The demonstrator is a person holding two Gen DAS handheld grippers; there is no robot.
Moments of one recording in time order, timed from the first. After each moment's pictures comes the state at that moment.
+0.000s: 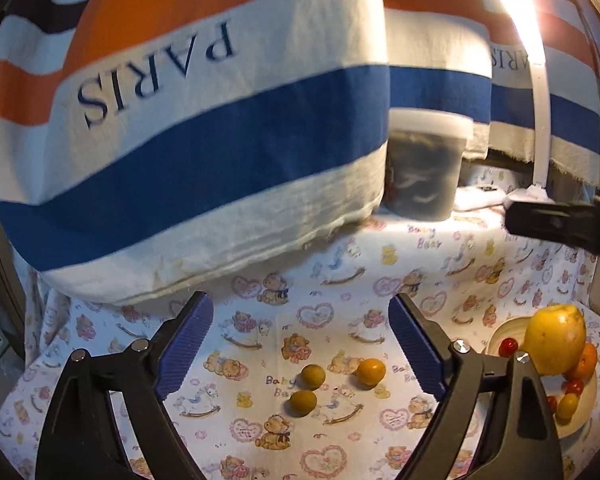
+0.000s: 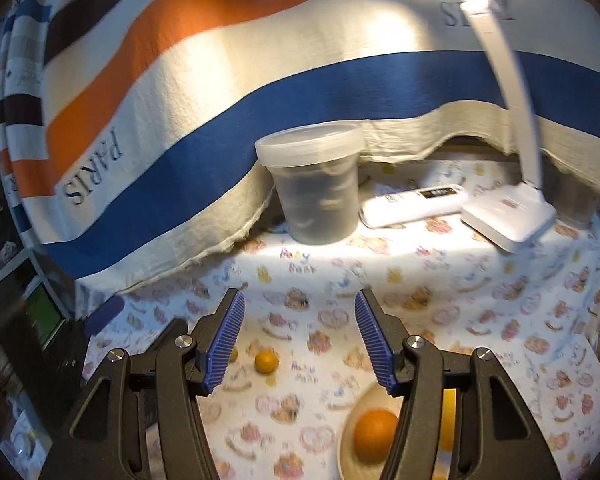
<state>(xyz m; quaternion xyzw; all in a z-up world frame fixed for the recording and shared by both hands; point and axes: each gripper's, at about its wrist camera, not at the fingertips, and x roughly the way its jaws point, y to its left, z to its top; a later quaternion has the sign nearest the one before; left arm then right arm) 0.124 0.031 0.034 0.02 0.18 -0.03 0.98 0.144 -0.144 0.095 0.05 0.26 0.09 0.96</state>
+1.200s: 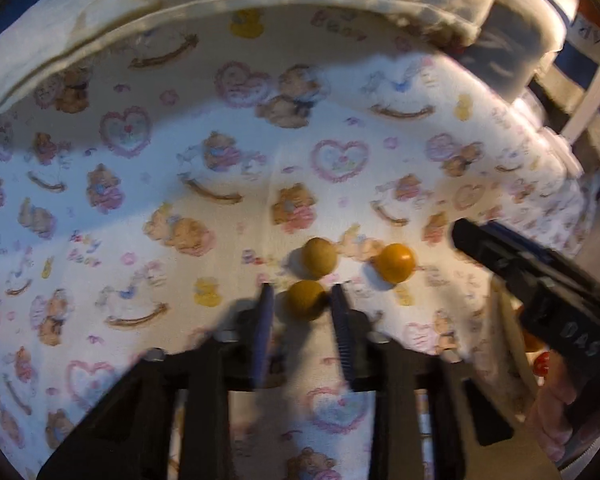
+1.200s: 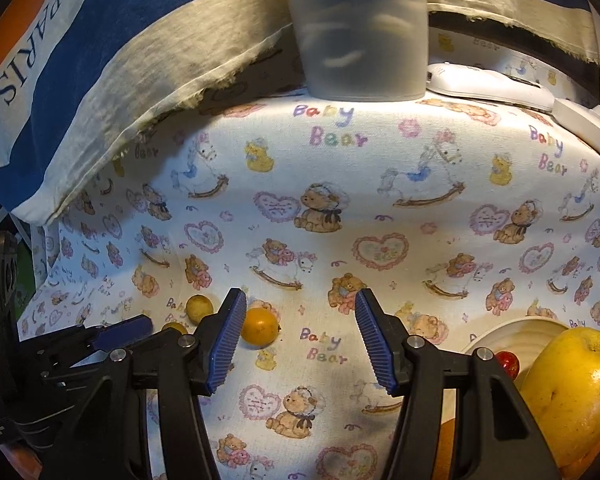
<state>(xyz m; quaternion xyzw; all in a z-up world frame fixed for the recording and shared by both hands) 0.180 0.059 -0.046 -0.09 0.42 -0.11 0.90 0.208 -0.098 -0.014 0.02 0.36 0.11 0.93</state>
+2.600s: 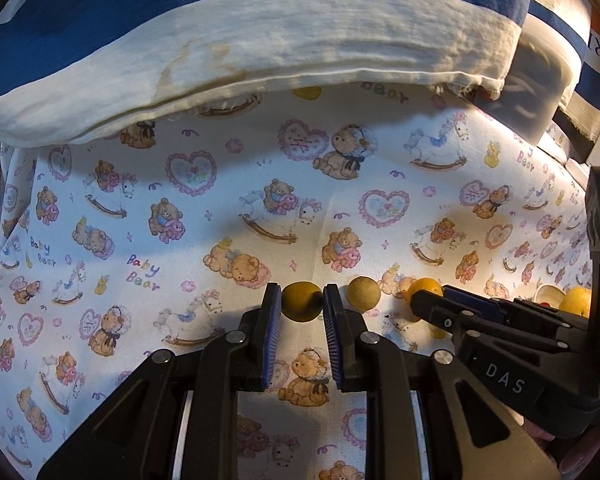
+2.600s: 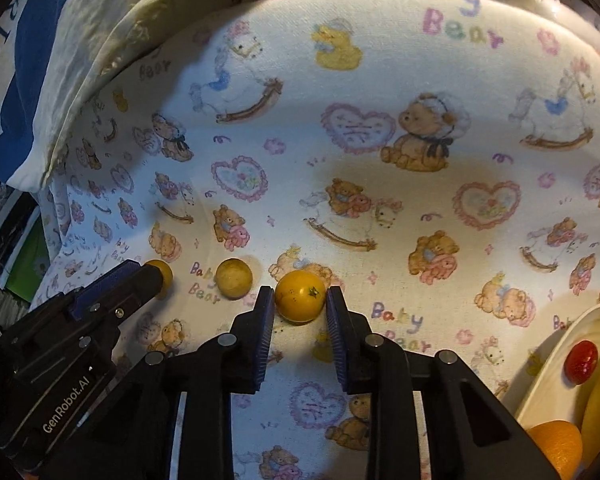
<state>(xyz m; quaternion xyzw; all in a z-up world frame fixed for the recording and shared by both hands) 0.176 0.080 -0.034 -0.08 0.37 -0.02 0.92 0.234 -0.057 -0.047 0.02 0.44 0.15 0.88</state>
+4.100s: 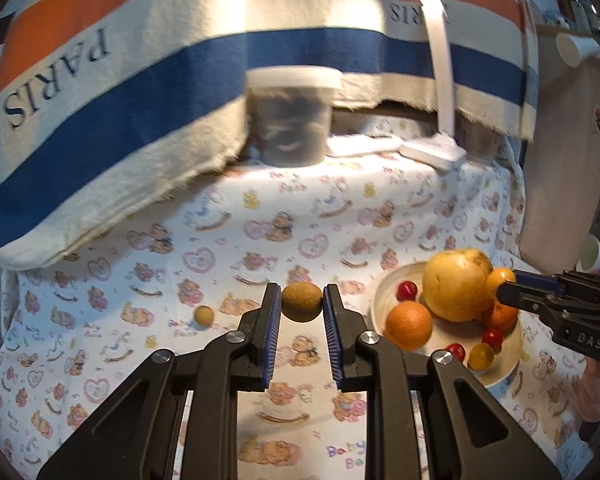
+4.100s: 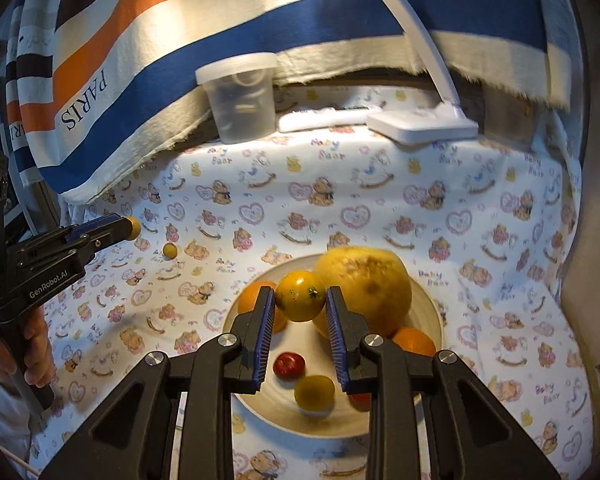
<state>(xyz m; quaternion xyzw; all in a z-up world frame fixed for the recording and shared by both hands) 0.085 -0.043 0.036 0.04 0.27 -0.15 0.95 0.056 -0.255 0.028 0.02 0.30 0.09 0.95</state>
